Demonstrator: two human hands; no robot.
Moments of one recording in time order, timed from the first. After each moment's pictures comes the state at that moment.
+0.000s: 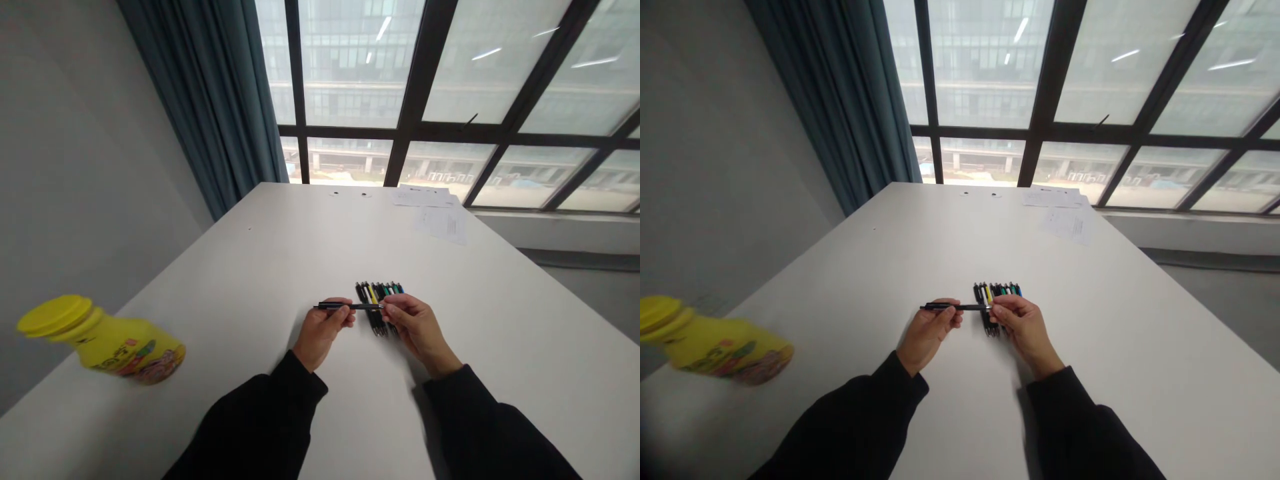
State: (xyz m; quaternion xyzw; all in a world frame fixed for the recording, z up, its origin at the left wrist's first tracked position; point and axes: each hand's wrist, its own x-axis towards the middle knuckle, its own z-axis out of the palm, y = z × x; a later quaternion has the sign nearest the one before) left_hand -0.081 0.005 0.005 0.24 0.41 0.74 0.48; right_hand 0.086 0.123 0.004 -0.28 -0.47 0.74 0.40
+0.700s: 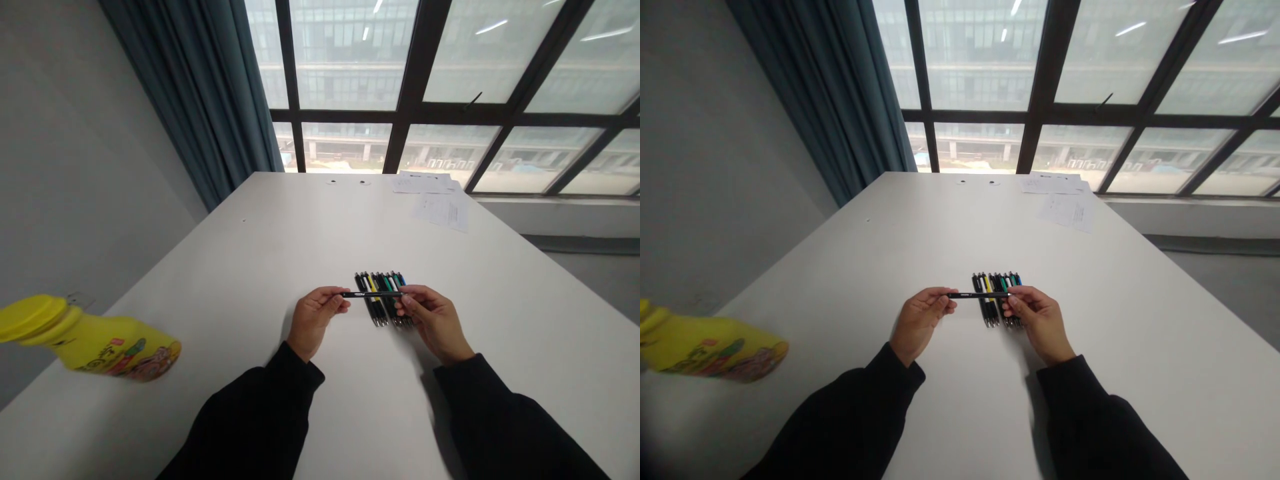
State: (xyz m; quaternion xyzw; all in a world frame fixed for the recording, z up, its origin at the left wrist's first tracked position) left_hand -0.091 0.006 0.006 0.28 0.45 0.74 0.42; right_hand 0.112 0.128 0.007 -0.30 -0.49 0.69 0.43
